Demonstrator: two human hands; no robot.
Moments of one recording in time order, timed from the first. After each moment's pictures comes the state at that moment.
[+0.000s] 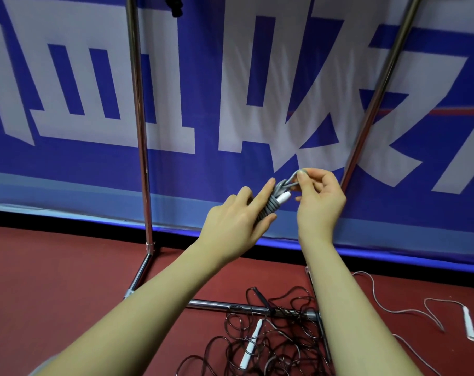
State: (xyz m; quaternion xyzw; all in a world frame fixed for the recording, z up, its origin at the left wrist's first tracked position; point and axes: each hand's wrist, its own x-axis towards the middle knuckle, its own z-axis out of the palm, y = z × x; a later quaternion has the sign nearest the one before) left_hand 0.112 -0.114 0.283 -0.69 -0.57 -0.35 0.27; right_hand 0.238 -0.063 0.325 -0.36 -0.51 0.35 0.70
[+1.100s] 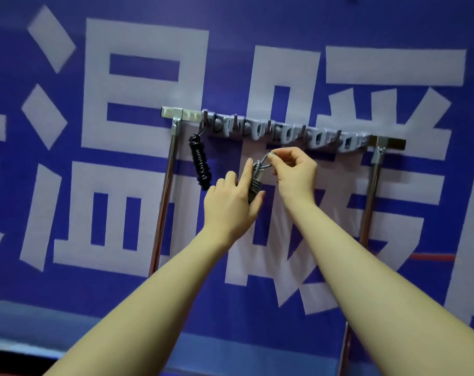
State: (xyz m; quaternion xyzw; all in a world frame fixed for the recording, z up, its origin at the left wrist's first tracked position) left_hand 0.029 -0.061 0.552 -0.55 -0.56 -0.46 0.42; right_hand 0.139 -0.024 0.613 -0.20 -0.65 0.22 0.70
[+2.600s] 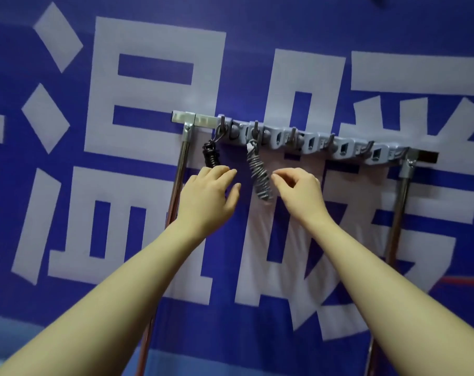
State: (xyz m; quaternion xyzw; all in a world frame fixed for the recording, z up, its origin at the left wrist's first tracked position) left_hand -0.063 -0.051 0.572 -0.58 -0.53 -0.45 0.41; right_hand 0.110 0.014 0.608 -0.30 -0.76 0.06 0.57
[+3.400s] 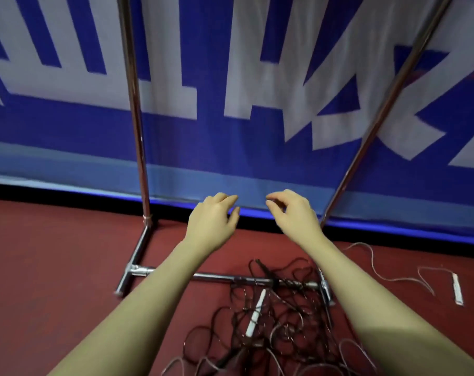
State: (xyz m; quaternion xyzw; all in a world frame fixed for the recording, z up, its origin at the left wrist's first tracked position) left_hand 0.049 -0.095 0.200 -0.64 -0.70 -0.32 -0.01; right_hand 0.219 -0.023 0.225 -0.48 -0.81 0.15 0.29
